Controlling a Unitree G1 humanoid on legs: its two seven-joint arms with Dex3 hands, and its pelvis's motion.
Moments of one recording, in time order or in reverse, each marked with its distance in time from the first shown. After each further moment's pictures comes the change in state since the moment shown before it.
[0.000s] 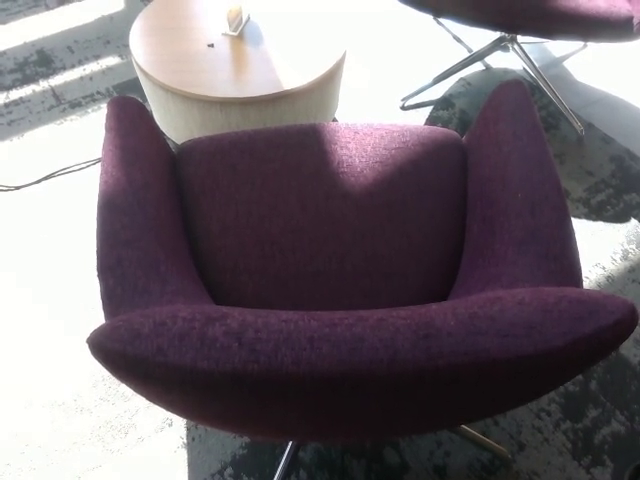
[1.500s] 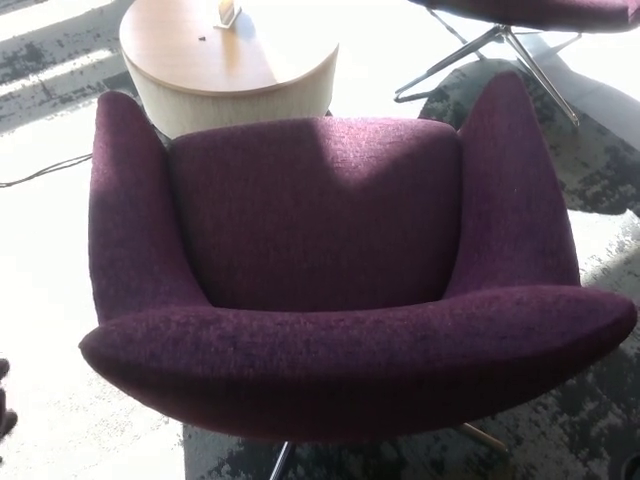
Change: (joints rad) left_arm -0.243 0.033 0.384 -0.182 -0.296 0.328 -0.332; right_arm -0.012 -0.003 -0.046 -0.026 0.026 0.000 0.020
